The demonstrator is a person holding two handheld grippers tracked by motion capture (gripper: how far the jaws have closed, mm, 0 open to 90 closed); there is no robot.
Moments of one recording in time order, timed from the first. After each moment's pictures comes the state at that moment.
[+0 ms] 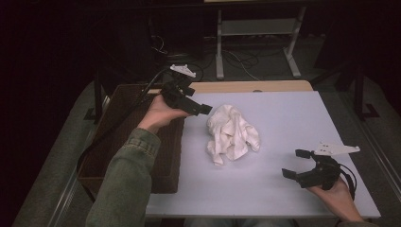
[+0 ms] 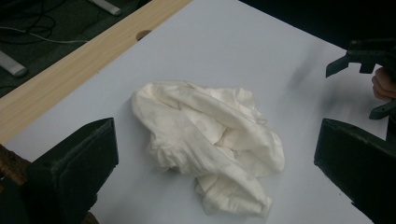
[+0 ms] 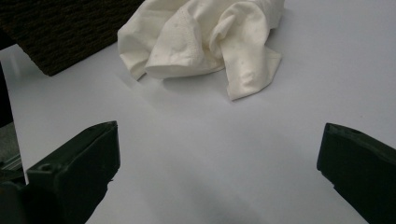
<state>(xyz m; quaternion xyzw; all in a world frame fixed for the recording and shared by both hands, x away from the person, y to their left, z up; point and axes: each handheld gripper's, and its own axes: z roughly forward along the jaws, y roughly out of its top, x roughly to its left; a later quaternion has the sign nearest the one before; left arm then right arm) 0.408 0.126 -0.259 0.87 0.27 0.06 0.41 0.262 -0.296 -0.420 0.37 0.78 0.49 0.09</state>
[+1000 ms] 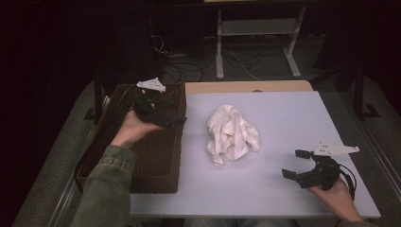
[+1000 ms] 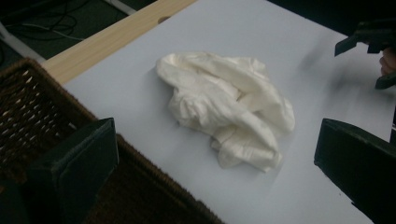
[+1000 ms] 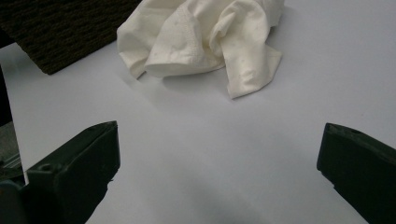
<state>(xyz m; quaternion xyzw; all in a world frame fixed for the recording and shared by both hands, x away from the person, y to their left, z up) 0.377 0.196 -0.277 0.86 0.28 0.08 0.42 0.262 -0.295 -0.421 0.37 0.79 0.49 0.09</state>
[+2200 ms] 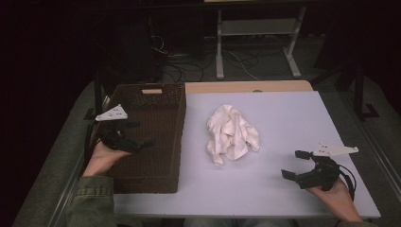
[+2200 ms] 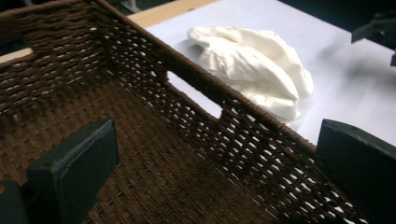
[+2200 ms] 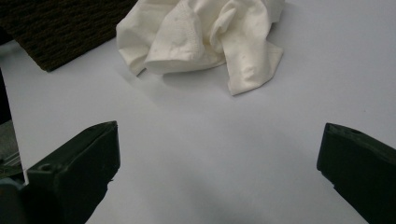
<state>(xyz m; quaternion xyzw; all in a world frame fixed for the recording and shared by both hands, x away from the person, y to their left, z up) 0.328 0.282 -0.325 0.81 0.33 0.11 0.47 0.261 -0.295 -0.422 0.38 0.79 0.48 0.09</state>
